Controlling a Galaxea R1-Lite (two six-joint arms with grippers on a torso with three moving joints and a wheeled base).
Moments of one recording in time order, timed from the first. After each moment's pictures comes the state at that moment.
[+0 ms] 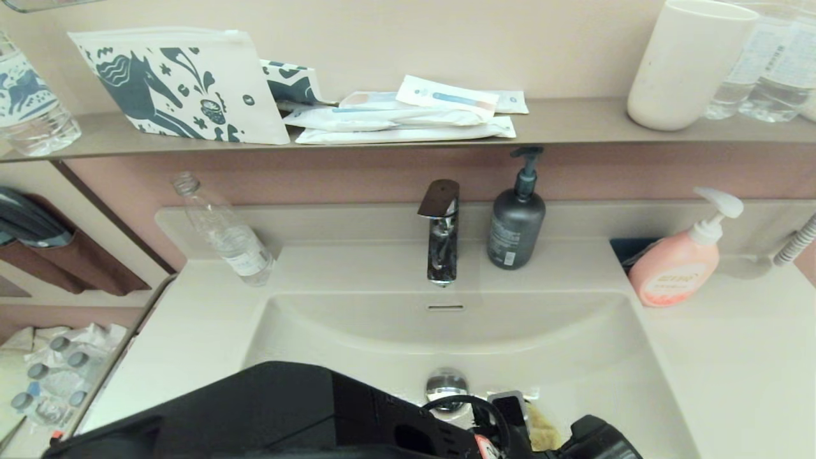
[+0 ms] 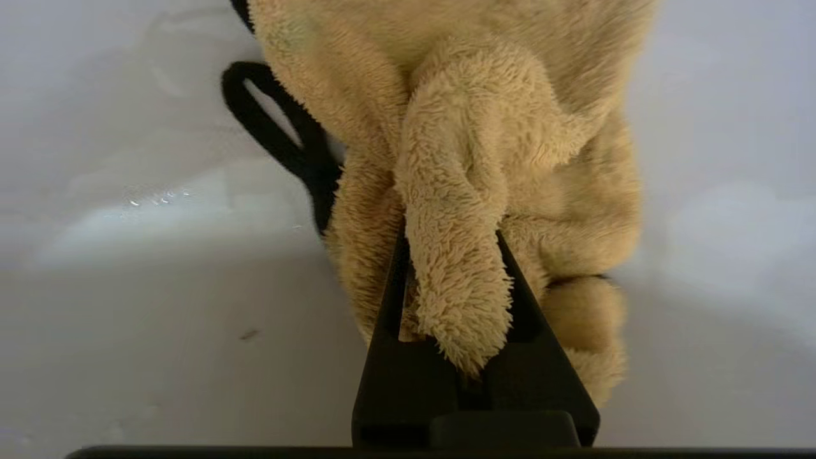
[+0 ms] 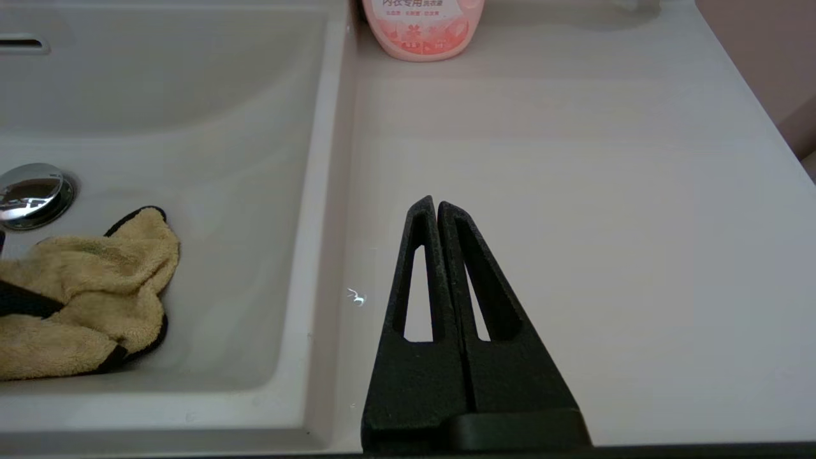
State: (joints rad) left arm -1.25 2.29 -1.40 0.27 0.36 -1.18; right arm 0.00 0.00 0.00 0.00 -0.02 -0.02
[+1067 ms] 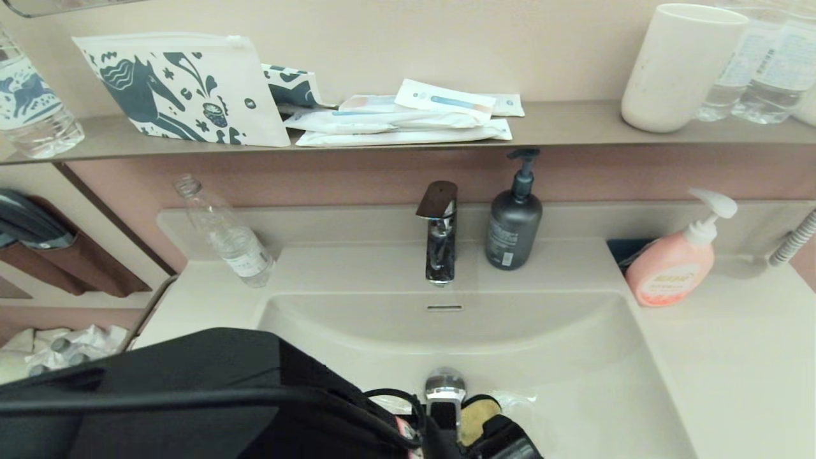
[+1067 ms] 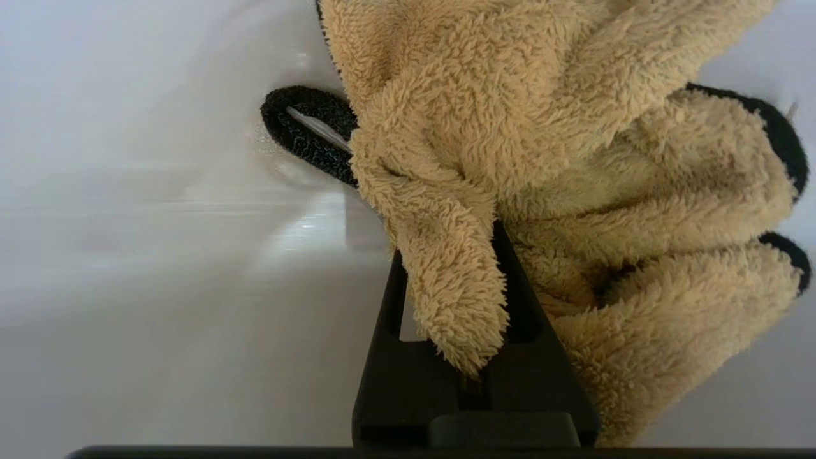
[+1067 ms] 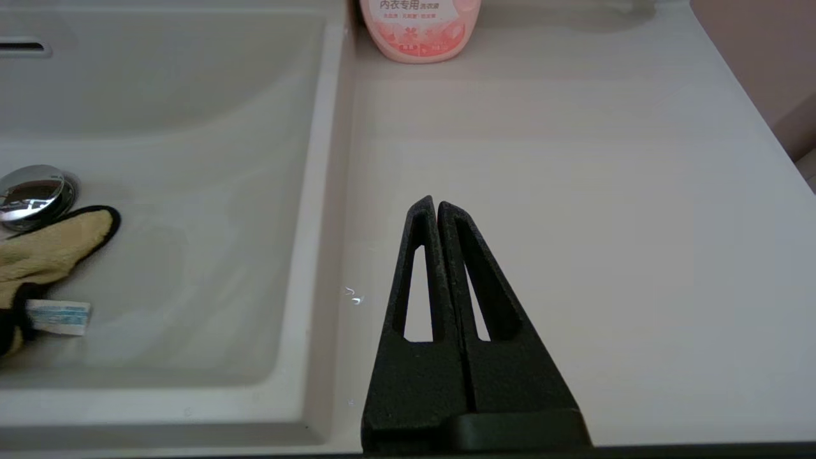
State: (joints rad) left arm -1.11 2.24 -1.06 0.27 0.34 -1.00; right arm 0.00 0.00 0.00 0.00 -0.02 -0.02
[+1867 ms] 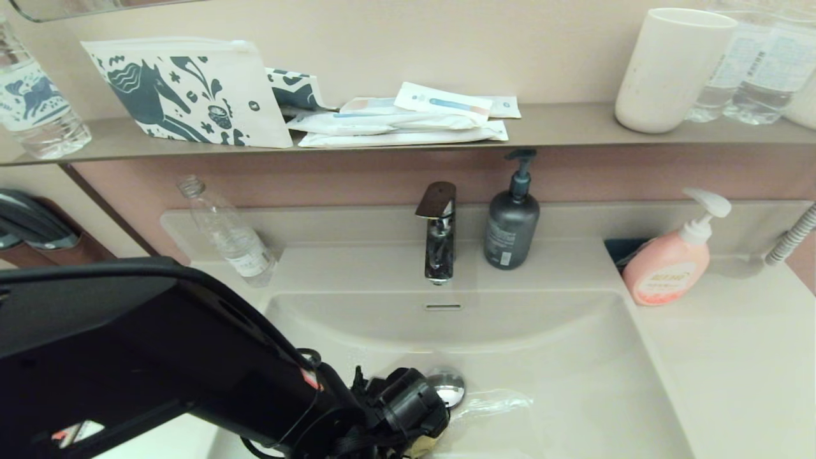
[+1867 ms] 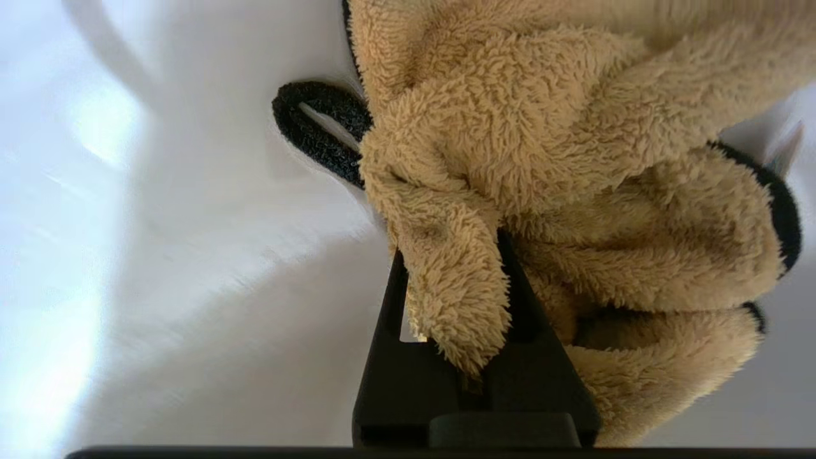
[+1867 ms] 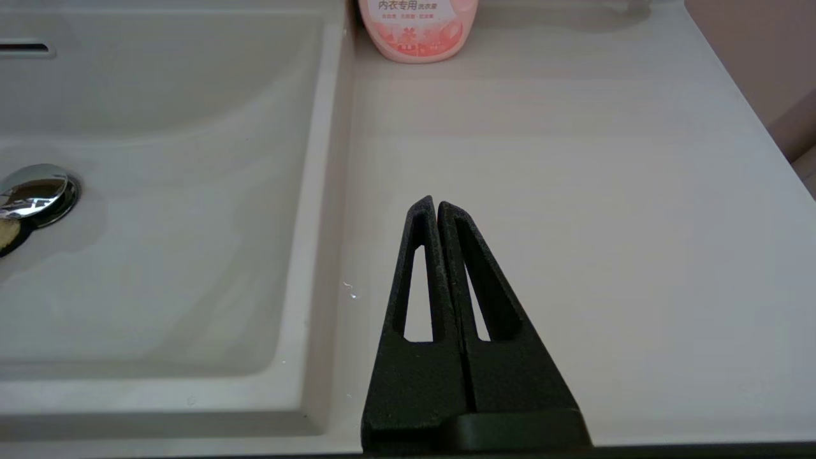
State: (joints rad) left arm -0.81 2.13 -0.85 0.21 0.38 -0.61; right arm 0.00 0.00 0.00 0.00 -0.02 -0.02
